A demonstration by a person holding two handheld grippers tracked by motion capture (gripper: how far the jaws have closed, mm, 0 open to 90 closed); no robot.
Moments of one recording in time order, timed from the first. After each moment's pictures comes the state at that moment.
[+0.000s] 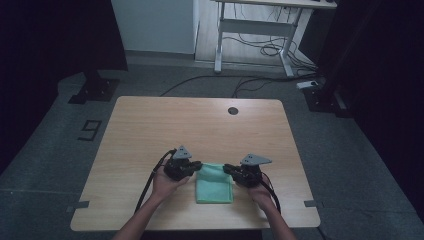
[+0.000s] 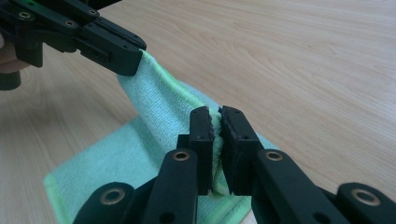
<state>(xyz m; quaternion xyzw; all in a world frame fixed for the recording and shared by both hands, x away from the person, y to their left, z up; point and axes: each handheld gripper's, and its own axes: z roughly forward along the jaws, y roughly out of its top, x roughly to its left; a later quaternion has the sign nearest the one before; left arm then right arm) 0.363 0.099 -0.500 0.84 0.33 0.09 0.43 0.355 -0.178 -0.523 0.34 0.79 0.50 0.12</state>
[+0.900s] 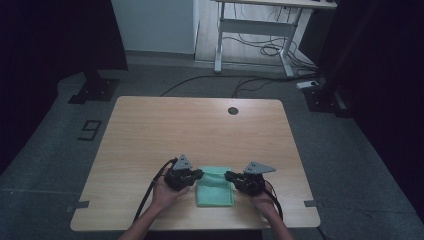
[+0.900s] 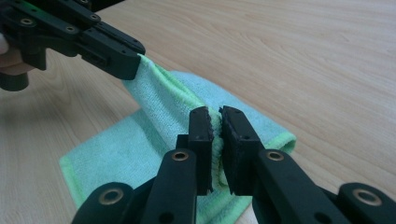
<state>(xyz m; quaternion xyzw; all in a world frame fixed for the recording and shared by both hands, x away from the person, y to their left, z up) 0.336 0.094 -0.509 0.84 0.31 0.09 0.43 0.333 -0.186 -0.531 0.33 0.78 0.51 0.12</state>
